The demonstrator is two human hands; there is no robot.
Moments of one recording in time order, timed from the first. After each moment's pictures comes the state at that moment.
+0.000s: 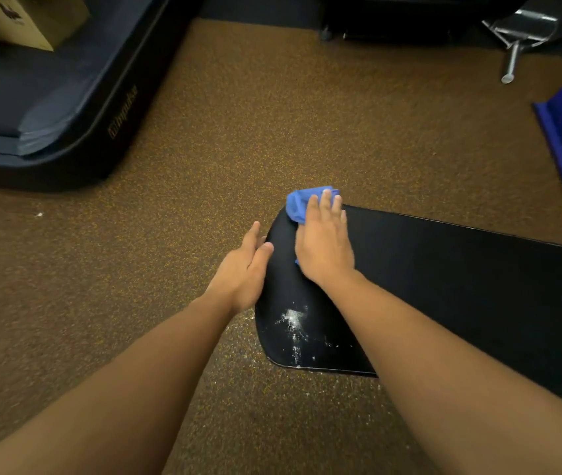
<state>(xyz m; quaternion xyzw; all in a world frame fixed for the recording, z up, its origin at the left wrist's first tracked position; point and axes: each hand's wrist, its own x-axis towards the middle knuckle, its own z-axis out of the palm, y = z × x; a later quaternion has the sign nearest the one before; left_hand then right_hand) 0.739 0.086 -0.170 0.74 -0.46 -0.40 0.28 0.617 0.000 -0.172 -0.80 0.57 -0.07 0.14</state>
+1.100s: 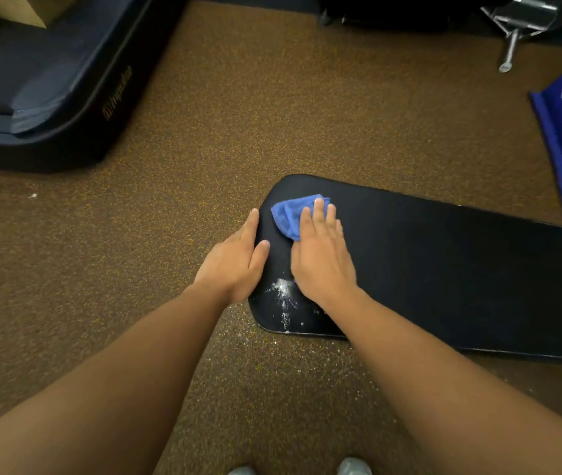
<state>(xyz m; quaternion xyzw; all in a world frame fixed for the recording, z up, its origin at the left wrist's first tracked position) 0.732 0.113 -0.180 0.74 -0.59 -0.27 0.16 0.582 0.060 -0.167 -0.84 0.52 -0.03 0.16</state>
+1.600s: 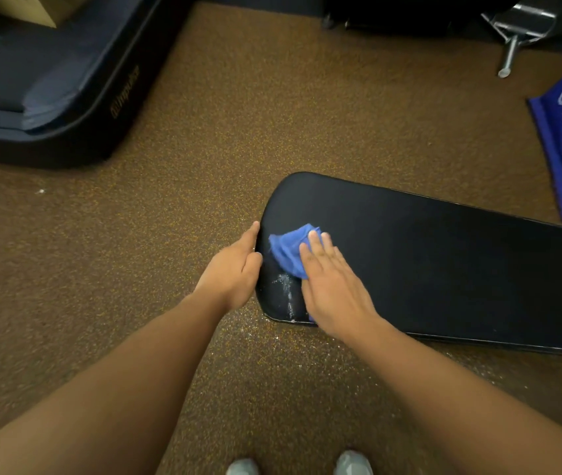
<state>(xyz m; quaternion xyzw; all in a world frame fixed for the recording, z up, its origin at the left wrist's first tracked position) 0.737 0.141 -0.181 0.73 -0.54 -0.36 0.24 0.548 0.105 -0.170 -0.89 0.42 -0.01 0.16</state>
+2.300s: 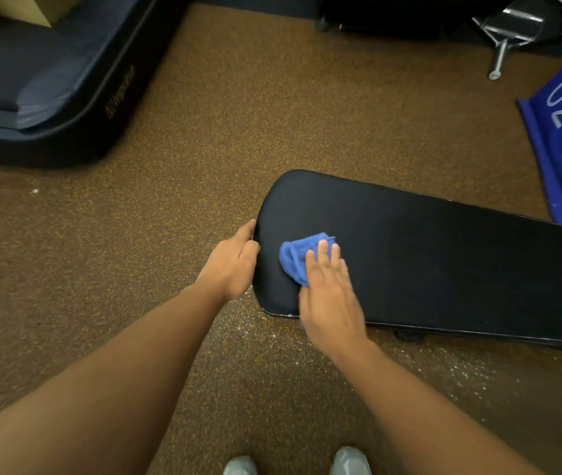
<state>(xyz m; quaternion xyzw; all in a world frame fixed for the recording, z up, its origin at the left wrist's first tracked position) 0.735 0.135 -0.178 0.73 -0.47 -0.41 0.28 0.548 0.138 -0.175 -0.84 0.51 -0.06 0.16</state>
